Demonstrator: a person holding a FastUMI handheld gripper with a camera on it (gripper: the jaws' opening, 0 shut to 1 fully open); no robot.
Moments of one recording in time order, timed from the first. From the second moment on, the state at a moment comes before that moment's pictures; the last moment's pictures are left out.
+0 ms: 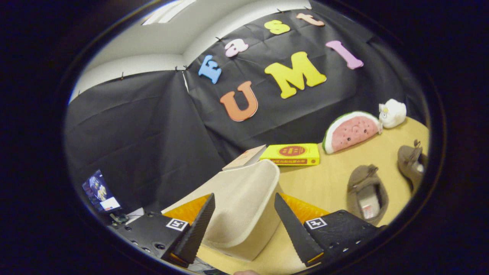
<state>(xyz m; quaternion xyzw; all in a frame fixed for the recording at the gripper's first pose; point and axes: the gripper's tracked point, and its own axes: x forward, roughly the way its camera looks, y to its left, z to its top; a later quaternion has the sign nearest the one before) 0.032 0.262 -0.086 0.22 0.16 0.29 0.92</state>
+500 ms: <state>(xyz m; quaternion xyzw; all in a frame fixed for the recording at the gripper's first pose) 0.037 0.288 -0.117 0.37 0.26 0.32 0.84</state>
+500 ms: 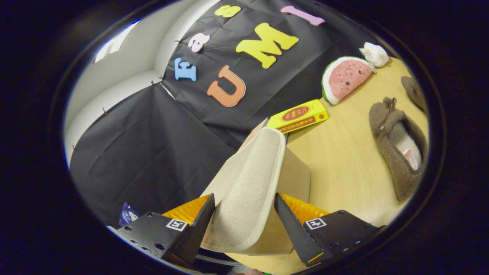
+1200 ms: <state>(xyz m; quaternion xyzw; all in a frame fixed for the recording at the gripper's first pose) 0.042 0.262 -0.036 0.35 0.20 0.31 0.86</state>
